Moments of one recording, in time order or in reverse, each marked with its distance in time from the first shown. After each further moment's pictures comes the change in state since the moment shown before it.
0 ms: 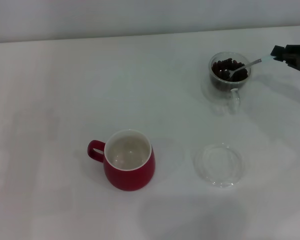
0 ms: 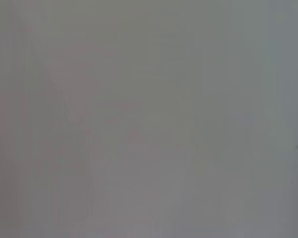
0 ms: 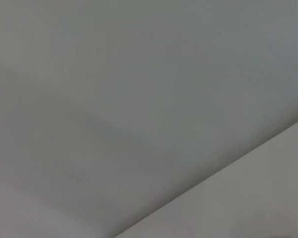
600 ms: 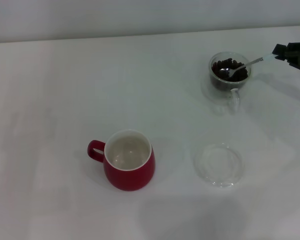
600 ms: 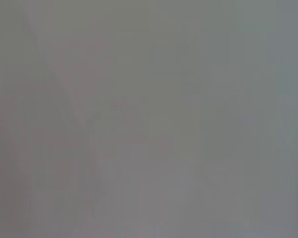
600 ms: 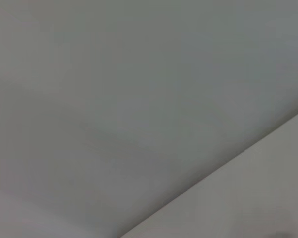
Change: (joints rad) left arm 0.000 0.003 -0.002 -0.004 -0.011 0.000 -0.003; right arm 0.006 -0.012 0.000 0.000 -0.014 0.000 0.071
